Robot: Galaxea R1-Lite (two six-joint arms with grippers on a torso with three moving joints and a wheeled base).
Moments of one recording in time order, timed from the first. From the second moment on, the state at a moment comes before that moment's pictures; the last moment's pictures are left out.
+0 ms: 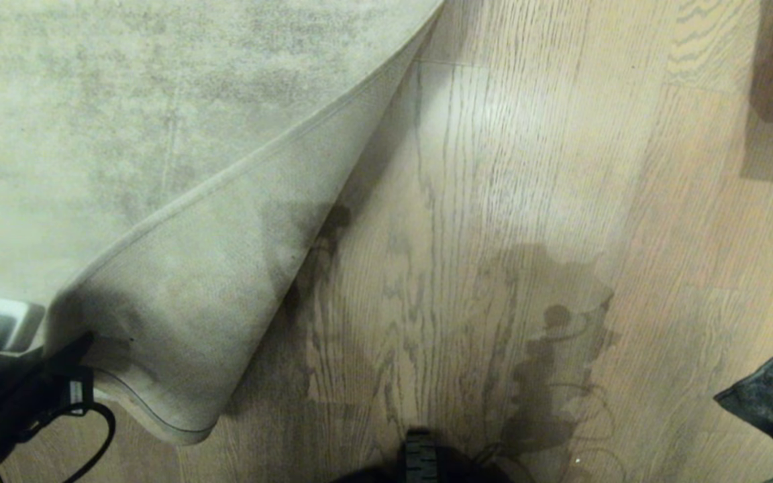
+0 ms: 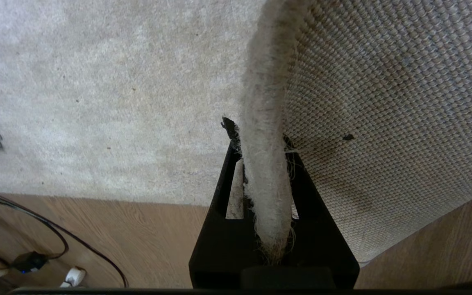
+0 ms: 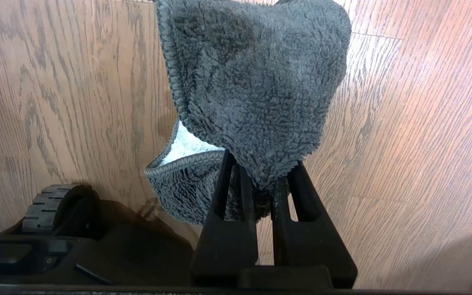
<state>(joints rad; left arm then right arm) 0.26 1.48 -0.01 -1.24 -0.05 0.31 0.01 0.00 0.00 -0.02 -0.01 -0.02</state>
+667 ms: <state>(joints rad) 0.27 1.49 -0.01 -1.24 -0.05 0.29 0.01 0.18 -0.19 0.03 0.21 -0.05</state>
